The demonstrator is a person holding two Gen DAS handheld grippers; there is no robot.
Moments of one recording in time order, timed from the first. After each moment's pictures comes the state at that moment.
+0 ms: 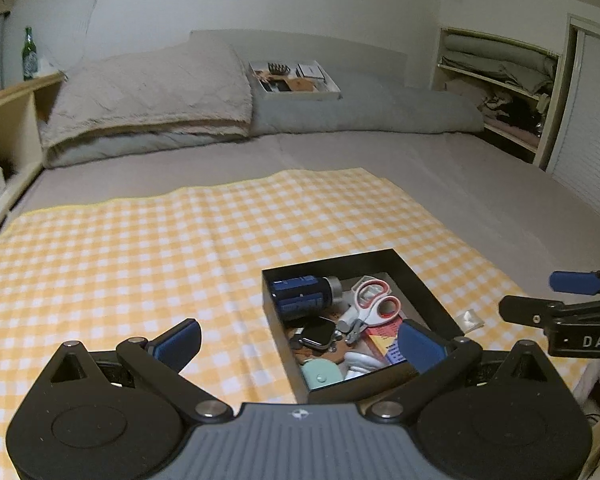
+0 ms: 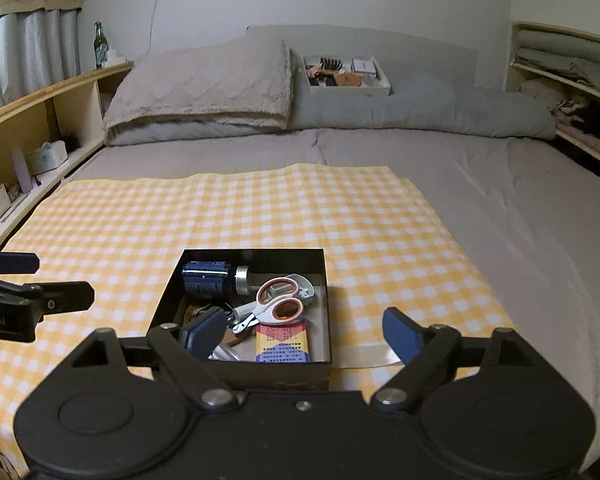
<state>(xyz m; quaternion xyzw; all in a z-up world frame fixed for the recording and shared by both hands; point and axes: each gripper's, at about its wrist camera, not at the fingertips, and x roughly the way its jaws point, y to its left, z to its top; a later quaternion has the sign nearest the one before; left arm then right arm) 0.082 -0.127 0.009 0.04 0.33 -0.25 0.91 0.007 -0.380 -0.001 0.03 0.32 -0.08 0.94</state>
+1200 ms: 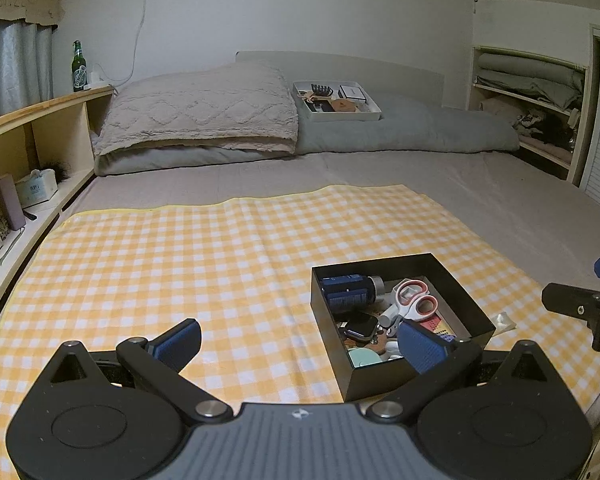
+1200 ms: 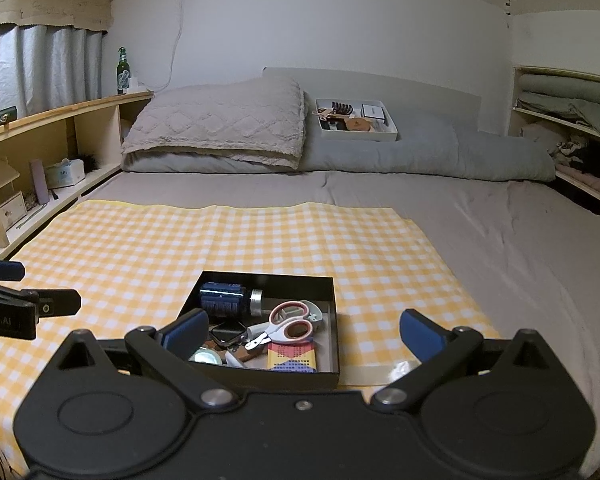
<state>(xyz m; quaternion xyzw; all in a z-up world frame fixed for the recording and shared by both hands) 0.045 -0.099 0.010 0.04 0.30 -0.19 0.93 -0.024 -0.363 0.002 0.00 0.26 -0.07 0.96</state>
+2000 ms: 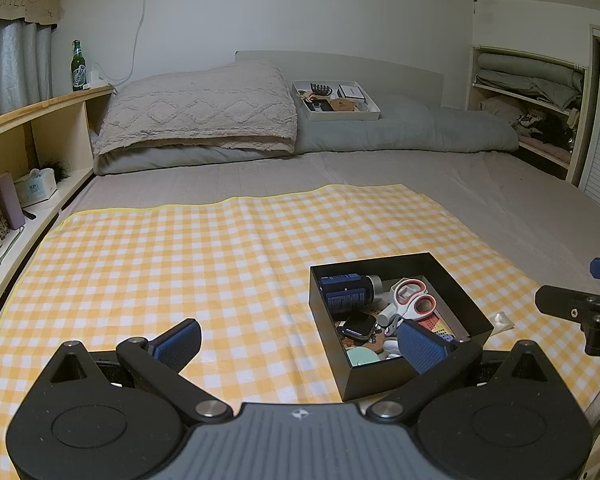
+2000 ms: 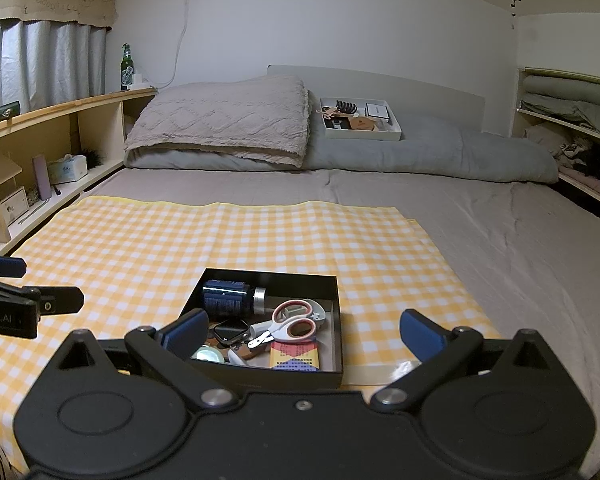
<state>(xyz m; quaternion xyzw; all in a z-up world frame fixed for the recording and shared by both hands) 0.045 -0.100 0.011 0.04 0.30 -0.19 0.93 -0.023 -0.358 0.002 0.00 0.26 -0.07 0.96</state>
